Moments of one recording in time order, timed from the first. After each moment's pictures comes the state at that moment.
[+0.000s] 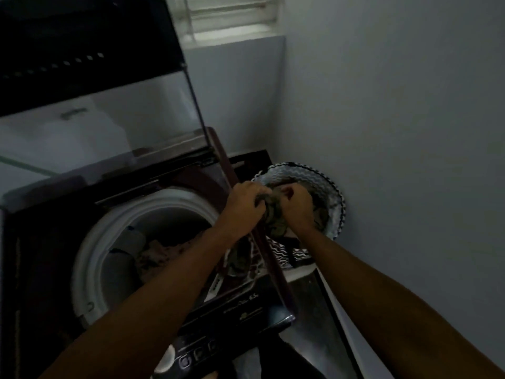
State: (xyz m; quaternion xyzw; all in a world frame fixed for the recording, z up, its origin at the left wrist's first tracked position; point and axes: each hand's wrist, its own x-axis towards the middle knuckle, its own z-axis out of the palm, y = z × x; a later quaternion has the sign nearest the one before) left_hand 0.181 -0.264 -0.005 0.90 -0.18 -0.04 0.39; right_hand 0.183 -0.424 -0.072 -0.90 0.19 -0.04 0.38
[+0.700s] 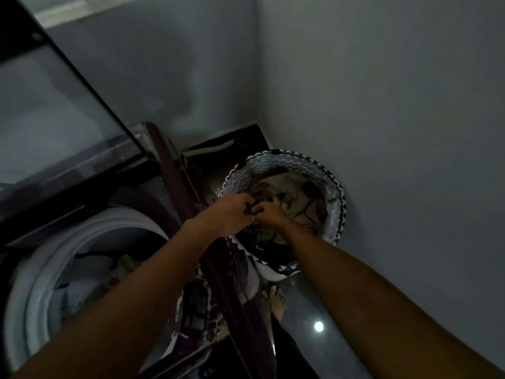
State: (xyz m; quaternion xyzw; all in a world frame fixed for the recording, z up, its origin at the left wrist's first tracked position) left_hand 0.271 -0.328 -0.091 0.91 -0.19 -0.34 0.16; right_hand 0.255 -0.461 -0.212 -0.82 0.19 0.41 0.35
